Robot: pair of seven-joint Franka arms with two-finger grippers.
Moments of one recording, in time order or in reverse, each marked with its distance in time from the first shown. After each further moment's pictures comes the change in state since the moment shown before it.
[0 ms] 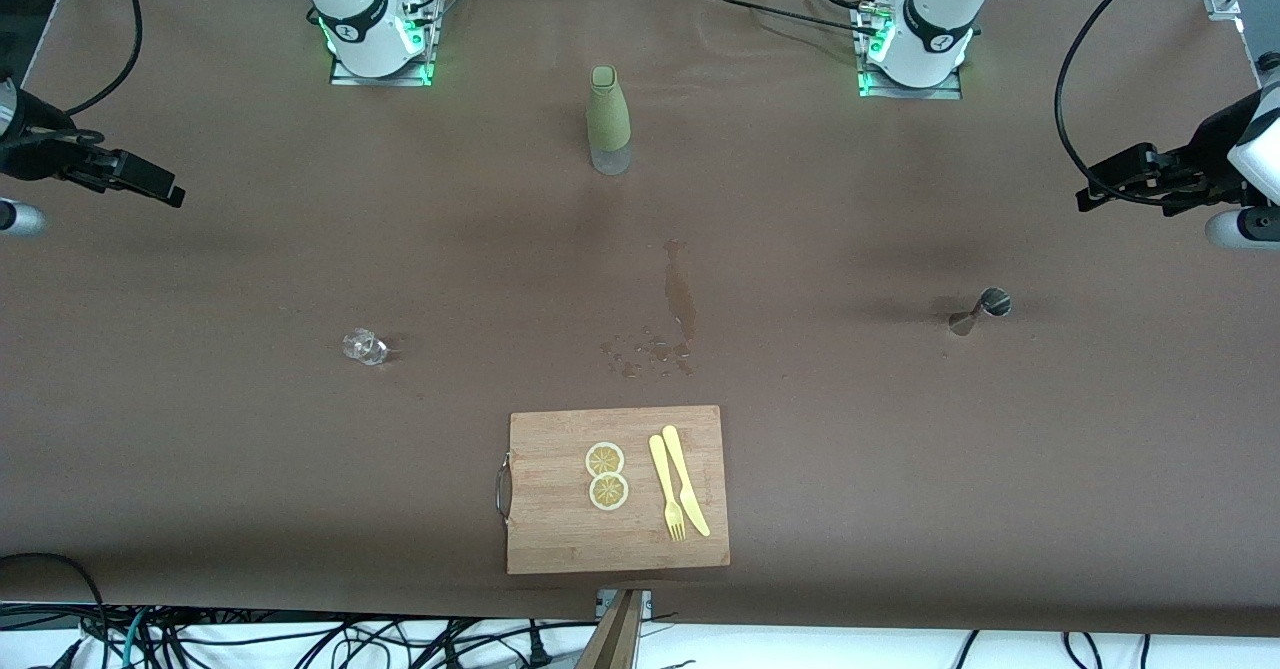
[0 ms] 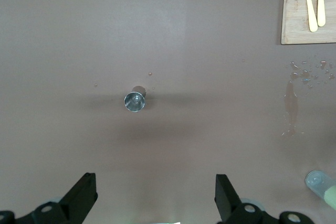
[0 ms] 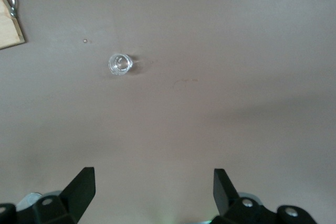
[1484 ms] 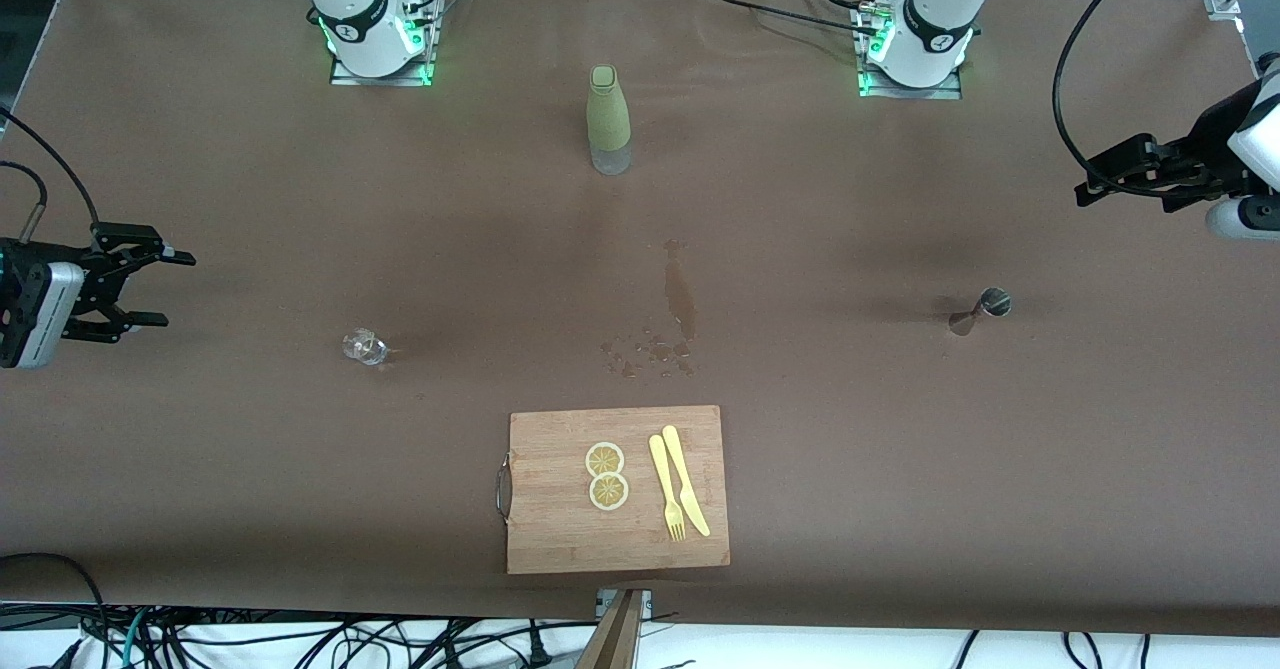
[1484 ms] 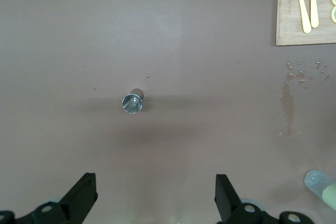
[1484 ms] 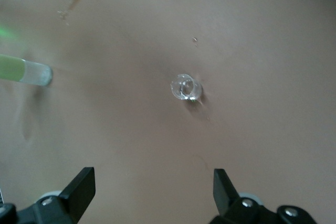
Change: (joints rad) left arm -0.009 -0.006 0.000 0.012 0.000 -0.004 0.000; right arm -0.453 0.443 0.348 0.249 0.190 -0.033 -1.182
